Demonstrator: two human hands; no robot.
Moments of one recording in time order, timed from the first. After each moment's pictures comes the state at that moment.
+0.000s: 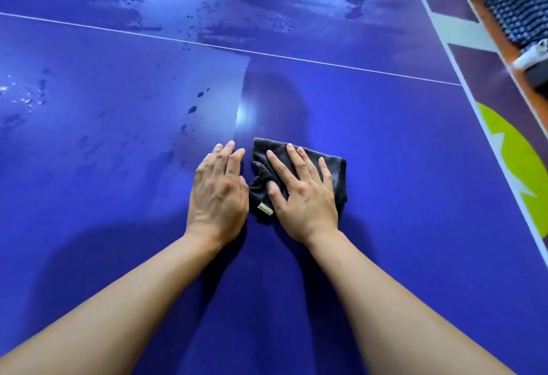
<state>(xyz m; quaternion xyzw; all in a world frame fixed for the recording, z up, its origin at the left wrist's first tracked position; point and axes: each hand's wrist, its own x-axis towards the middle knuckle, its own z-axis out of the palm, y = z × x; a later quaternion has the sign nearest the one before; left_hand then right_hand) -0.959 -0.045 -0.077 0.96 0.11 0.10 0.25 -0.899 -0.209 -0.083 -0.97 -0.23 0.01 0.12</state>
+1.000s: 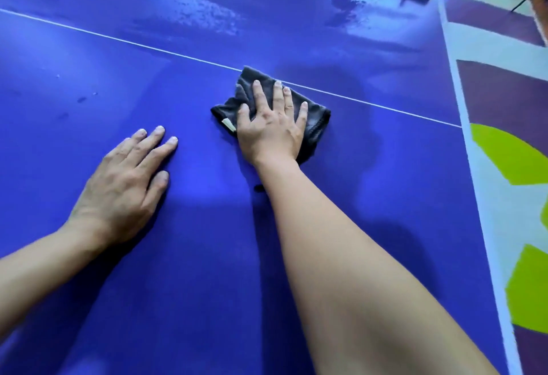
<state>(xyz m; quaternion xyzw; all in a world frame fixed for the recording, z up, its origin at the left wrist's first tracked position) -0.850 -0.092 -0.083 0.98 0.15 0.03 0.15 -0.641 -0.231 -0.088 -0.97 -0.20 0.05 0.15</state>
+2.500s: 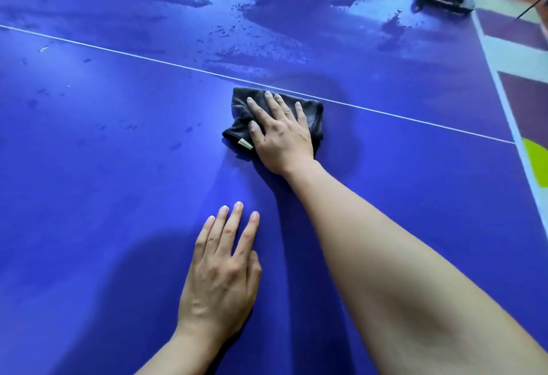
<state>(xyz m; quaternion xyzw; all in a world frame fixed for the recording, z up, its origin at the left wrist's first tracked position) -0.944 -0.113 -0.087 0.98 0.15 0.05 0.15 -0.684 -0.116 -0.088 -0.93 -0.34 0.03 0.11</state>
